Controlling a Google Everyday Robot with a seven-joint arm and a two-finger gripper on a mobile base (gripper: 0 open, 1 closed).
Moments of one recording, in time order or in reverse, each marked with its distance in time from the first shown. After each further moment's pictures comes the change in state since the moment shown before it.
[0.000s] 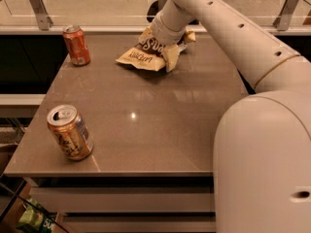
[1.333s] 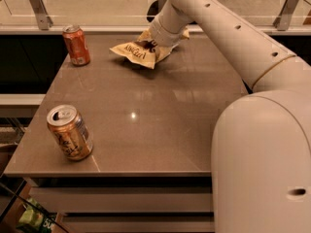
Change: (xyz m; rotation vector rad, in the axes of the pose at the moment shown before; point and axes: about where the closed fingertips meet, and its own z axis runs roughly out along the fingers) arm -0.003 0.001 0.006 -0.009 -0.009 -0.001
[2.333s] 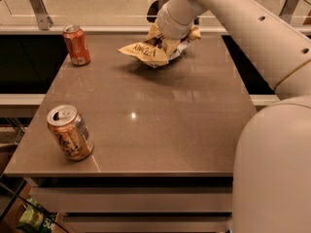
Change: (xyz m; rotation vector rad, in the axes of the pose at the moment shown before) arm -0.009 0.005 -0.052 0.033 0.000 0.019
